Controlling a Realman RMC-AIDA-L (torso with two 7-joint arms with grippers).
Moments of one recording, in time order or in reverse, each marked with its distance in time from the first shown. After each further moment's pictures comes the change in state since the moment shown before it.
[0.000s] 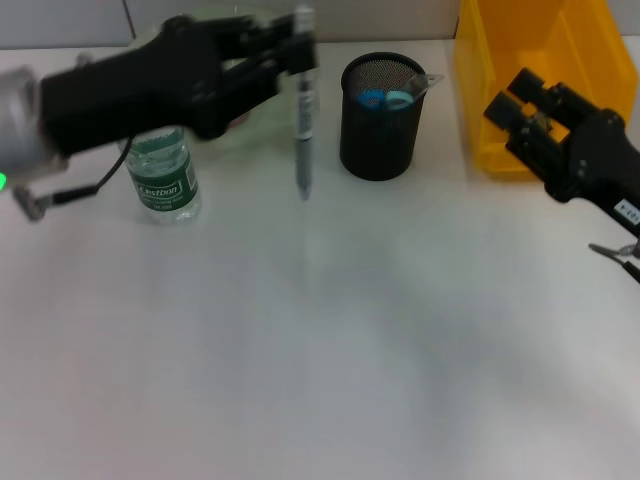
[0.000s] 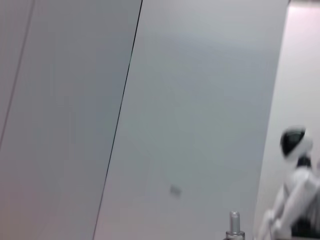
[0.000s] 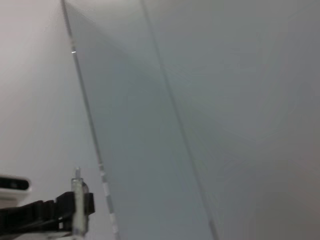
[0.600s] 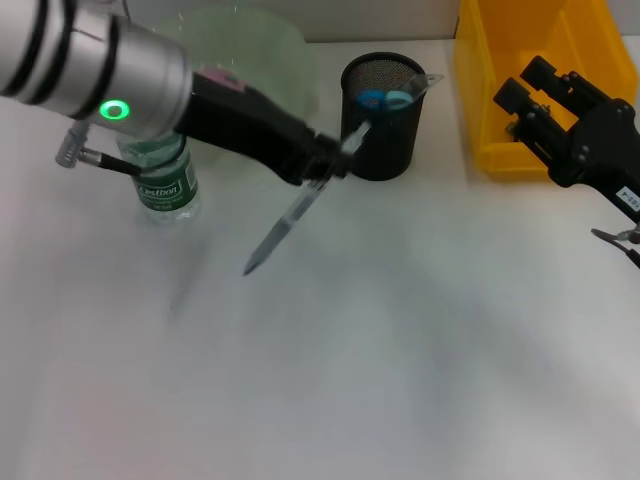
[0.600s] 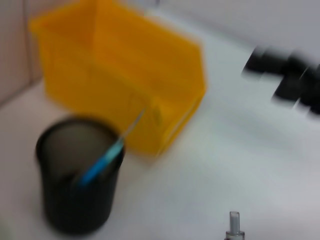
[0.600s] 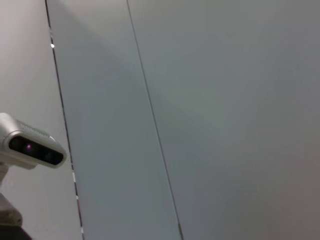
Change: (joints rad) left arm -0.182 -0.005 0.238 0.545 0.820 -0.109 -0.906; right arm 0.007 0.001 0.015 0.018 0.041 0.047 -0.063
